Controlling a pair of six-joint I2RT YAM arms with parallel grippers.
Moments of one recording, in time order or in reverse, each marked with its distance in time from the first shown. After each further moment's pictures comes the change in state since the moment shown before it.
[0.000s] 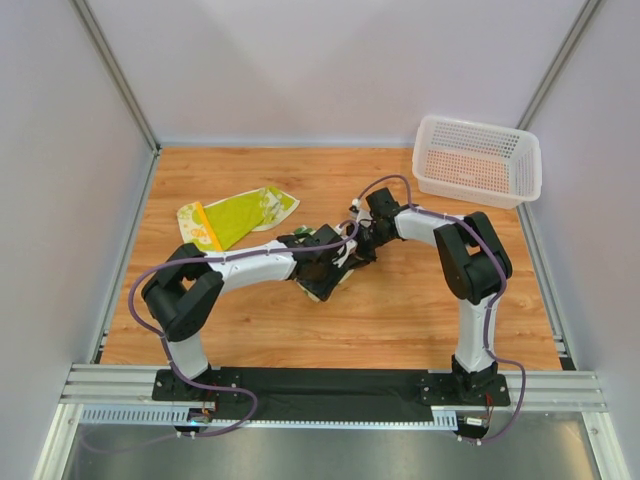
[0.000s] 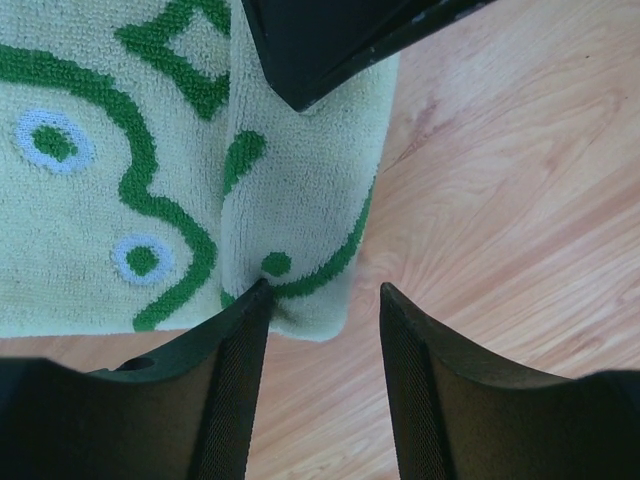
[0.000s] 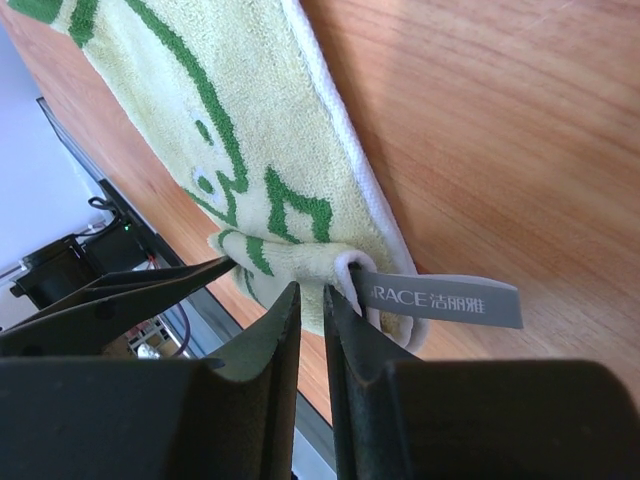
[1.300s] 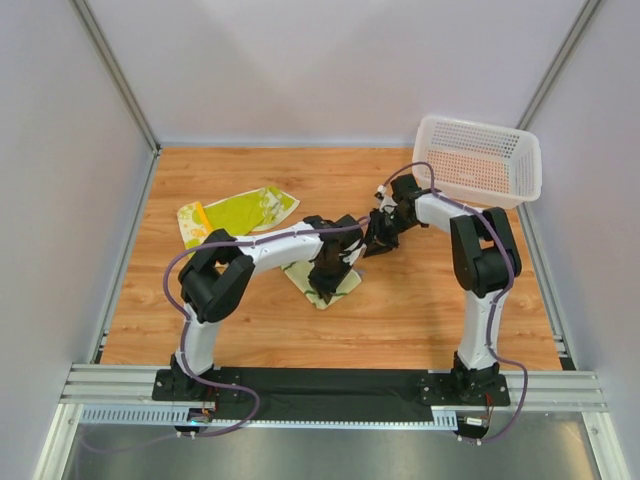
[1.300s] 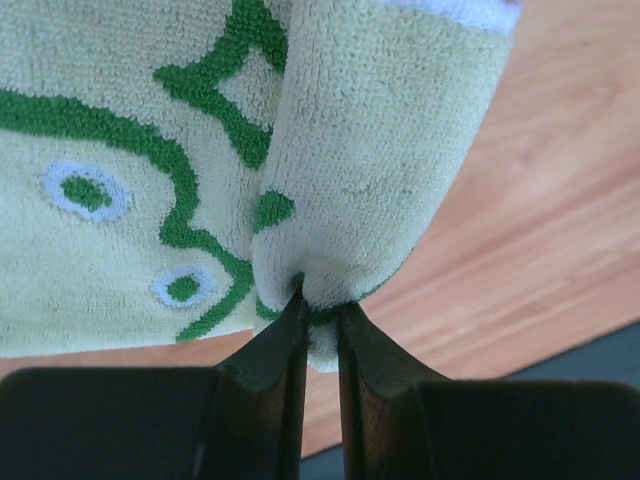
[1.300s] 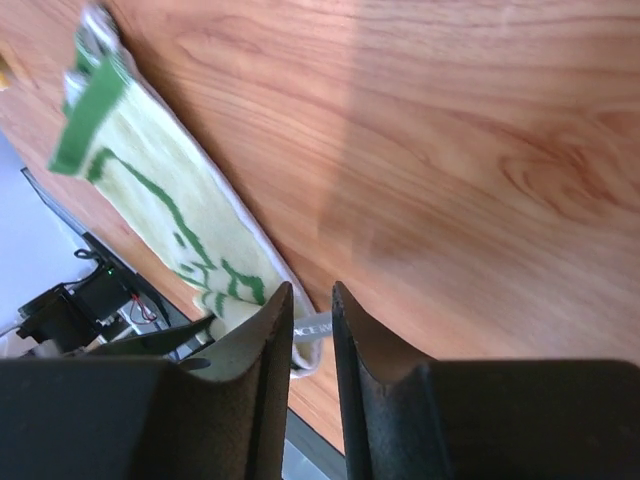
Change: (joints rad) left arm 0.002 0.216 0.303 -0.349 0.076 -0.056; right arm -0.139 0.040 0.111 -0.163 0.071 -0.092
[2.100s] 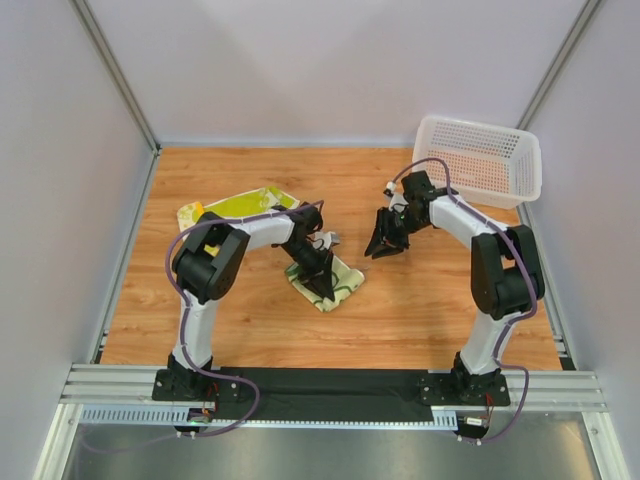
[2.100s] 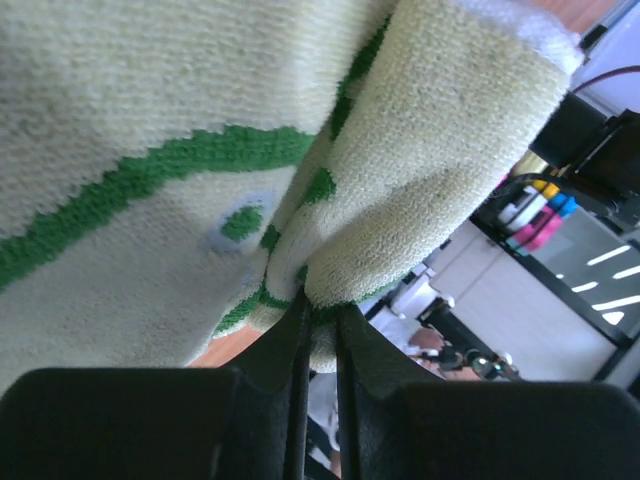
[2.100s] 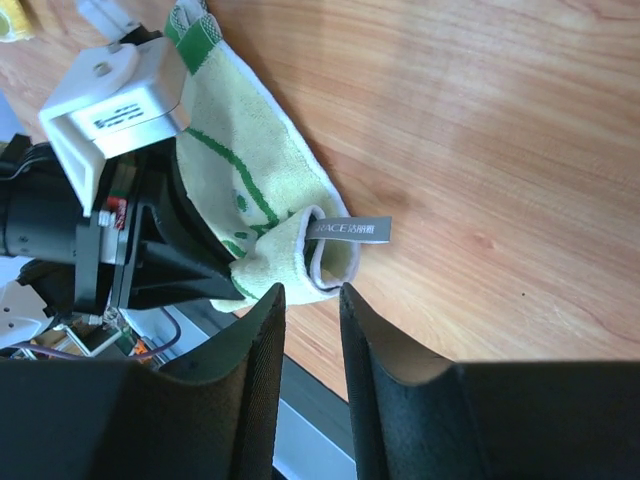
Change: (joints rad) left arm 0.260 0.091 -0.054 0.055 0.723 -0.156; right arm -0.025 -0.228 -0.079 -0.119 0.038 -0.032
